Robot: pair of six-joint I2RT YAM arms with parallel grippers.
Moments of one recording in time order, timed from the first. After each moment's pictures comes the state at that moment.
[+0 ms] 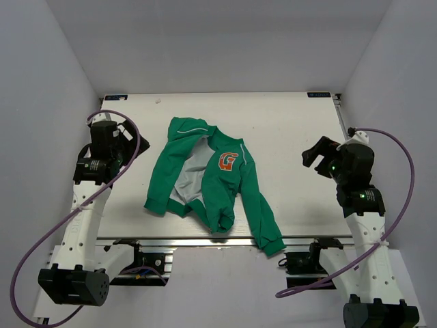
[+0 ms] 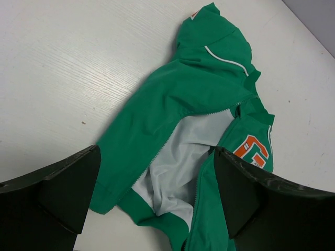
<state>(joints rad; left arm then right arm) -0.05 1.02 1.14 -0.74 -0.11 -0.62 0.01 0.74 0.84 -0.53 -0.06 0.41</state>
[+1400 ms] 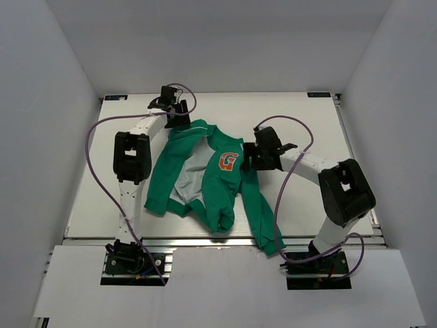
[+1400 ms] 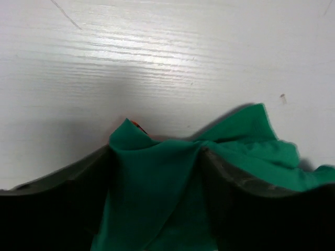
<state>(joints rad) -0.20 2.38 2.00 -0.46 0.00 -0.32 0.52 1.71 1.05 -0.28 0.00 0.37</state>
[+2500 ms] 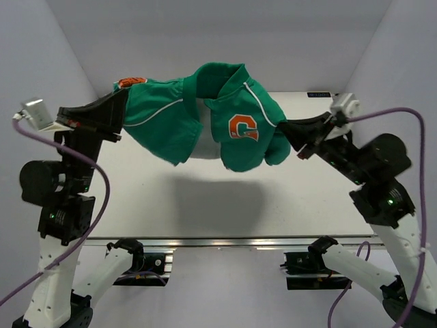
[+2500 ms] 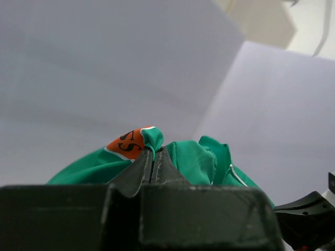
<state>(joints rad) -0.30 0.77 1.32 0.00 0.03 -0.55 0.58 0.84 1.29 -0.25 -0.31 0.00</state>
